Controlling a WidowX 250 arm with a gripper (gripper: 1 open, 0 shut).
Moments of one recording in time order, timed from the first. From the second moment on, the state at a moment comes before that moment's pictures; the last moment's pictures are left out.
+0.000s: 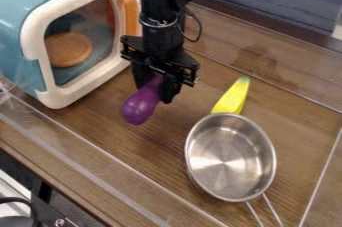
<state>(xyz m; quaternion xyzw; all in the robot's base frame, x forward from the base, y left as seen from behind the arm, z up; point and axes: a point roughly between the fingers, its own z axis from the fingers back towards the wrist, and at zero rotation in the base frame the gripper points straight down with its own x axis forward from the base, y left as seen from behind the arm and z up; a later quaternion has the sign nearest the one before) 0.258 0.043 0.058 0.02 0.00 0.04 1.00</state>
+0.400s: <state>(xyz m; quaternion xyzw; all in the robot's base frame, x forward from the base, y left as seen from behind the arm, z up) 0.244 0.020 0.083 0.00 -0.01 0.03 1.00</state>
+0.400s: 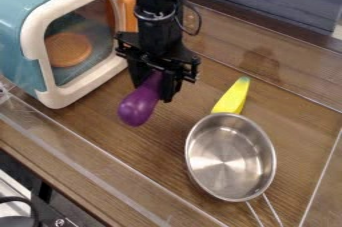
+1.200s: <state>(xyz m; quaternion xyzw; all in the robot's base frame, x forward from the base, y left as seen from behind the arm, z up) 0.244 -0.057 0.089 -0.01 -0.02 0.02 1.00</state>
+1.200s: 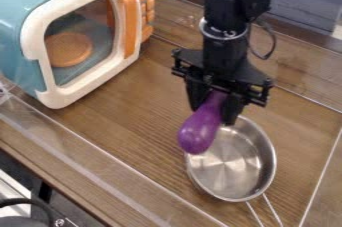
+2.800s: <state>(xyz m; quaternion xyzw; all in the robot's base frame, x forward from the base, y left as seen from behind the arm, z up) 0.219 -0.081 0.069 -0.02 -0.03 0.01 1.00</state>
